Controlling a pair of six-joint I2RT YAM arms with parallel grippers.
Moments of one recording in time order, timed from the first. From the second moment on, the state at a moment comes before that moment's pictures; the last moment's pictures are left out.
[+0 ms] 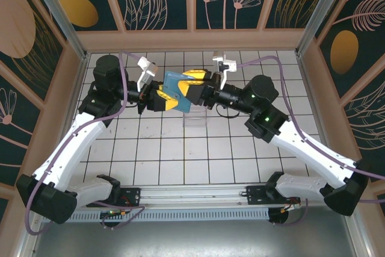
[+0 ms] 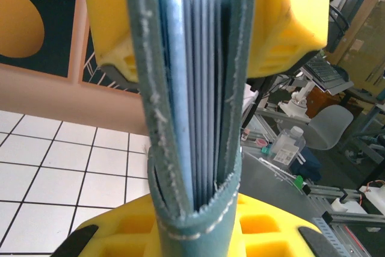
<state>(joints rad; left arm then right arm) -0.40 1.18 1.18 -0.11 1.39 -0.24 0.86 1.14 1.13 0.31 -0.49 0.55</state>
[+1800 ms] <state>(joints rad) -0.54 1.41 1.32 -0.47 0.55 -0.18 0.69 1.32 1.13 -0.09 -0.21 0.79</state>
